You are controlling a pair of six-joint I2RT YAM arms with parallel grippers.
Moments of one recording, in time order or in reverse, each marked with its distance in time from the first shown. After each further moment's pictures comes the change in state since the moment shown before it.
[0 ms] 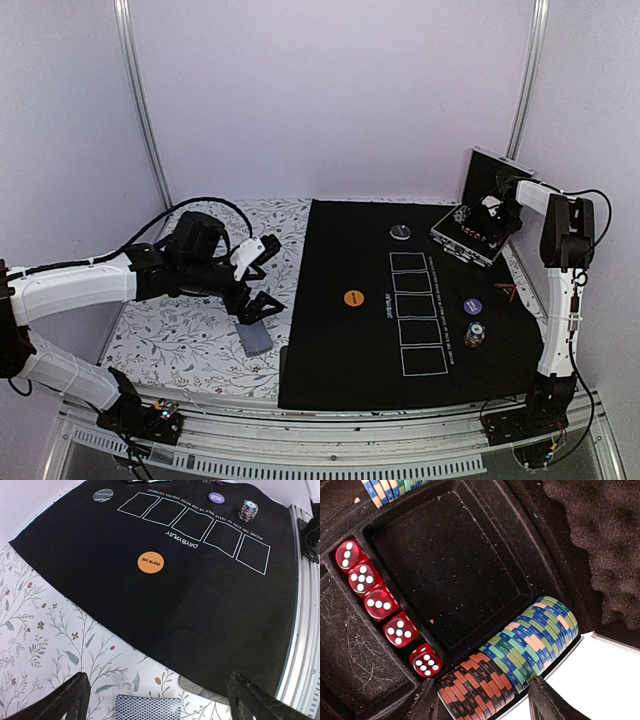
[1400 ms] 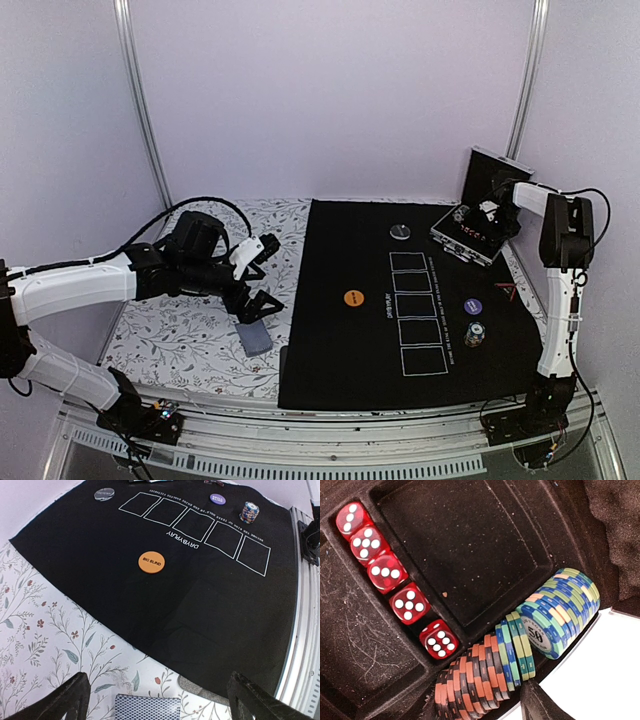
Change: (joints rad) left arm 0.007 0.001 0.000 0.000 0.006 -0.014; right arm 0.027 -0.020 -0.058 -0.008 0.035 0.020
